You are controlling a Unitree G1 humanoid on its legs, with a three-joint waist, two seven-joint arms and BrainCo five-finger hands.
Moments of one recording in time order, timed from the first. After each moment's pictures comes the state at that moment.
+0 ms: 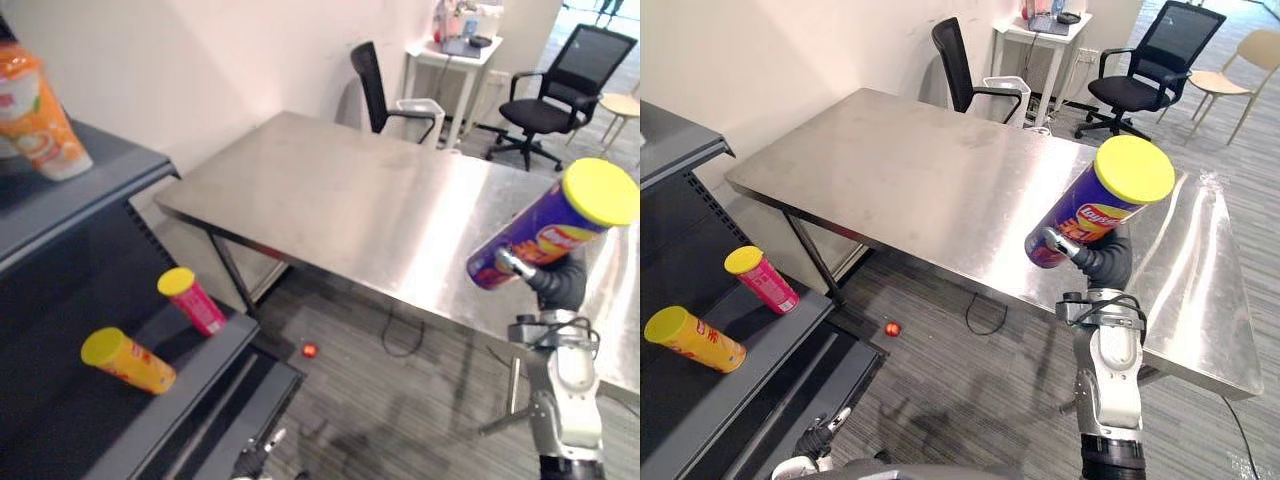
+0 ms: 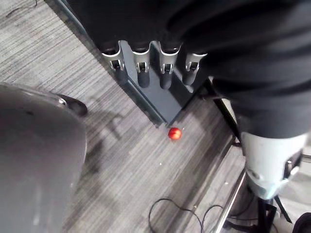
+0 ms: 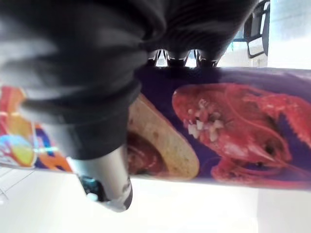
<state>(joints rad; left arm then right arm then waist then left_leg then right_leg) 0.14 0.07 0.25 0.98 -0.09 -0.11 -0.02 0.00 -0.13 -0.14 -0.25 0.29 -0.22 0.02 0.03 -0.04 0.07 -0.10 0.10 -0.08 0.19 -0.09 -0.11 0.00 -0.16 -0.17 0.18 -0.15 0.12</state>
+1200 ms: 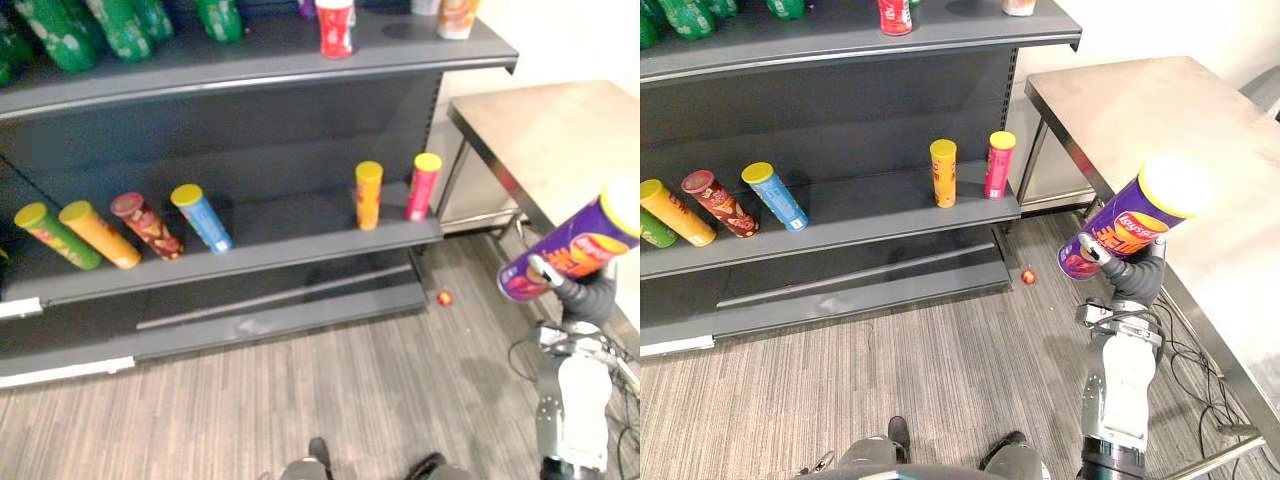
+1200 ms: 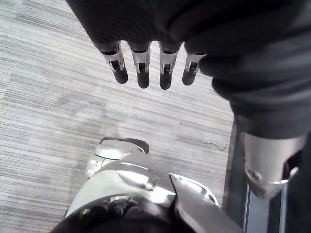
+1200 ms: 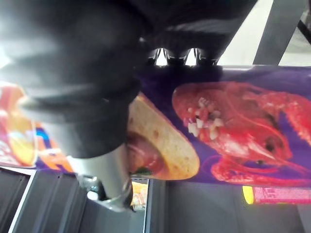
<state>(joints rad) 0.22 0.05 0.39 1.06 -0.07 -0.08 0.00 0.02 -0.08 -0.32 -0.21 0.20 -0.21 -0.08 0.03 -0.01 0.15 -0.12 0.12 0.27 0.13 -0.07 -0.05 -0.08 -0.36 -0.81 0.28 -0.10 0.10</state>
